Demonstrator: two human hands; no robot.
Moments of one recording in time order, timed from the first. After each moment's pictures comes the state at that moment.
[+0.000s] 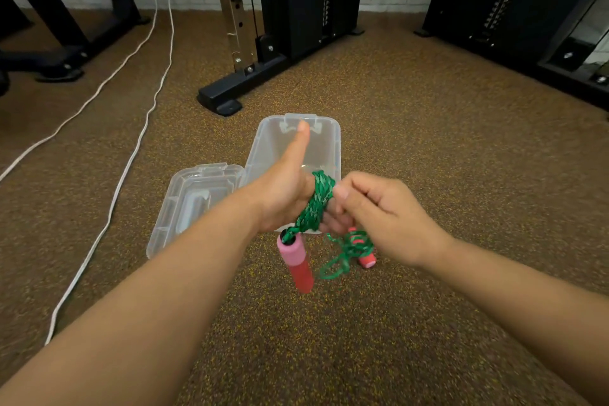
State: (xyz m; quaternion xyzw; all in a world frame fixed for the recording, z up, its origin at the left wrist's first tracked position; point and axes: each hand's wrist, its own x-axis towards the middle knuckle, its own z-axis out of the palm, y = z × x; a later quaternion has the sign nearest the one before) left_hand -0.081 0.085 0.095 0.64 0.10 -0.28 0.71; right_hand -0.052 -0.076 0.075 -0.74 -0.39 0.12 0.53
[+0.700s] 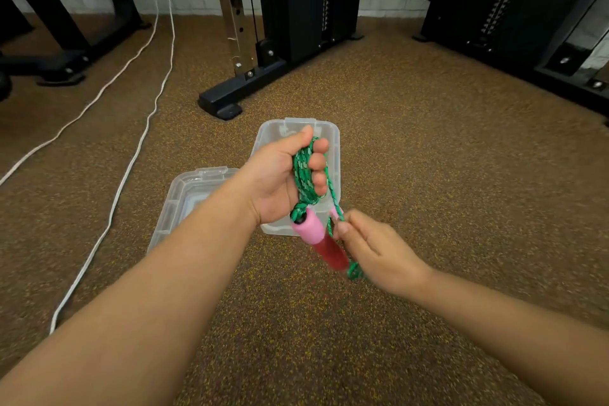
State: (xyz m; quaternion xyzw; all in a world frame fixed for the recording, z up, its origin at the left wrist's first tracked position) left_hand -0.076 0.090 0.113 0.50 0.11 -0.11 0.85; right_hand -0.053 -0.087 0.012 -0.83 -0.37 0.12 0.40
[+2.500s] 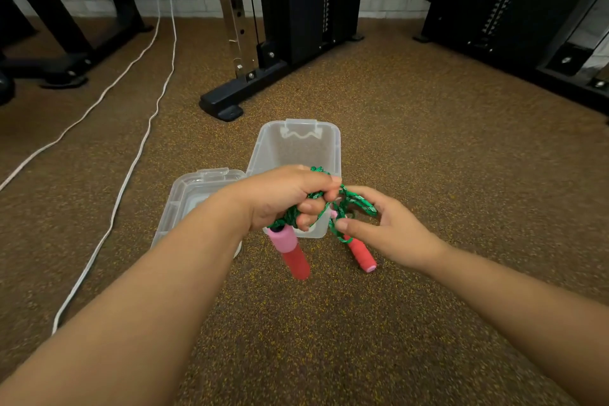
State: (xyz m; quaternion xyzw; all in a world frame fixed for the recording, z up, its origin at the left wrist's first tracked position) left_hand -0.082 0.090 0.106 0.74 0.06 -0.23 0.63; right_hand -0.024 -0.089 0.024 -0.73 -0.34 0.23 0.55
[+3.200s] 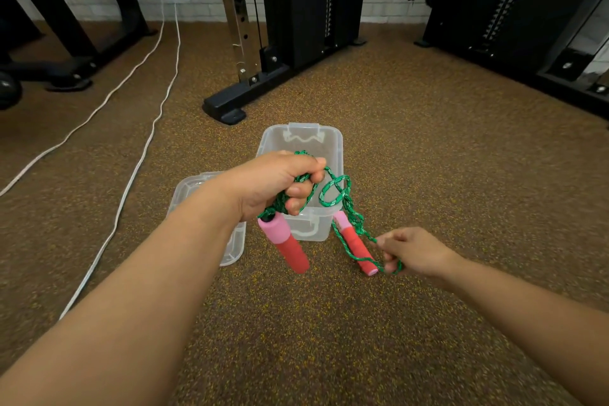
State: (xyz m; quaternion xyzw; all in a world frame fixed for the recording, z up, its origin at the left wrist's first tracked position) left_hand -0.083 0.106 0.120 0.73 0.09 -0.16 0.66; right_hand -0.013 -0.119 -0.009 -0.81 -0.05 0.34 0.47
